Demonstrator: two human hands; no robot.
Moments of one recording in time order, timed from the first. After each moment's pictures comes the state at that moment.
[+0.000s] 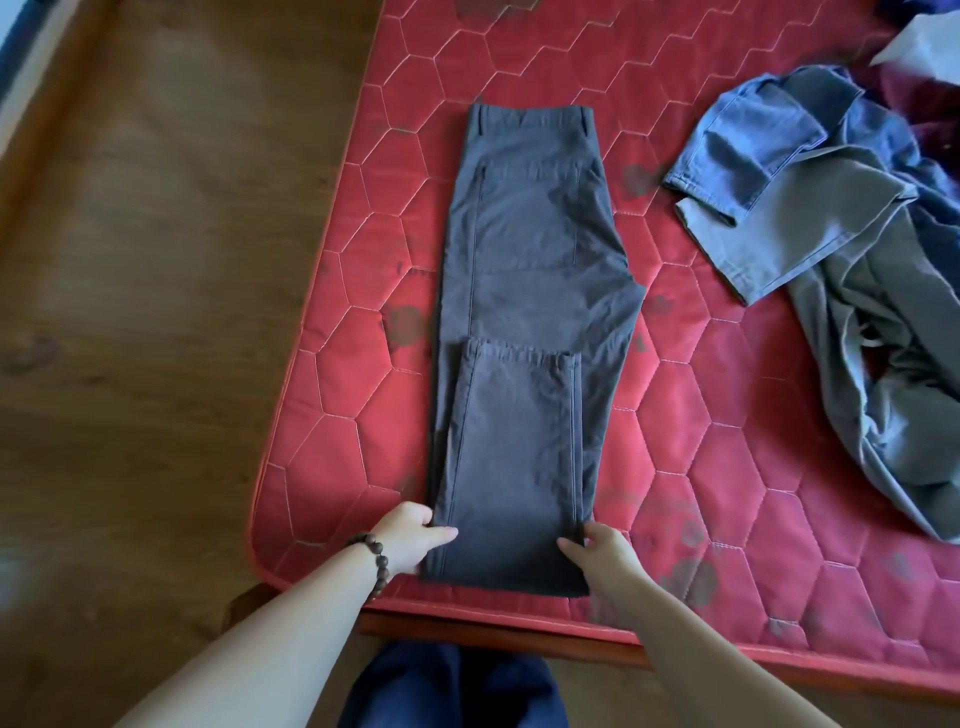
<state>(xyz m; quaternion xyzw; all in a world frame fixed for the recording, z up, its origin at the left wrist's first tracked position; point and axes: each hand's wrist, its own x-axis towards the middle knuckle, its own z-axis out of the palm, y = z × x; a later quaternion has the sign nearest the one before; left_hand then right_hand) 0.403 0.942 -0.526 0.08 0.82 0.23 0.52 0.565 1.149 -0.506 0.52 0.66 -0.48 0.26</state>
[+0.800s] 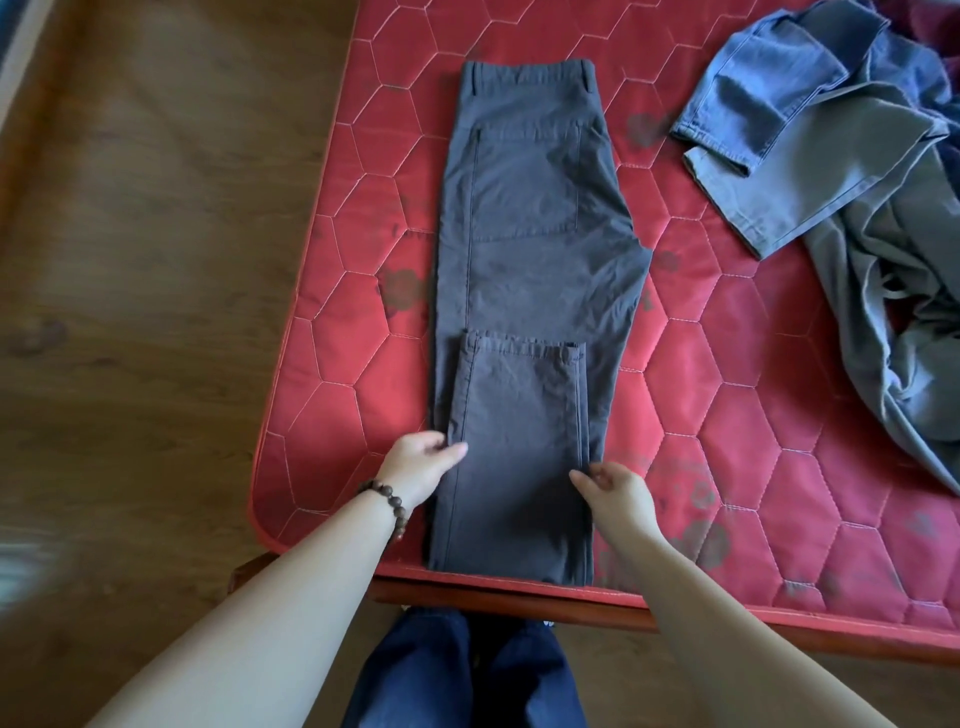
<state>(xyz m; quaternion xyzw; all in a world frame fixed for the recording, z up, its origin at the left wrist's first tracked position) 0.391 0.968 -0.518 0.00 0.81 0.38 0.44 0.552 1.154 -0.499 0.55 0.68 -0.47 0.14</state>
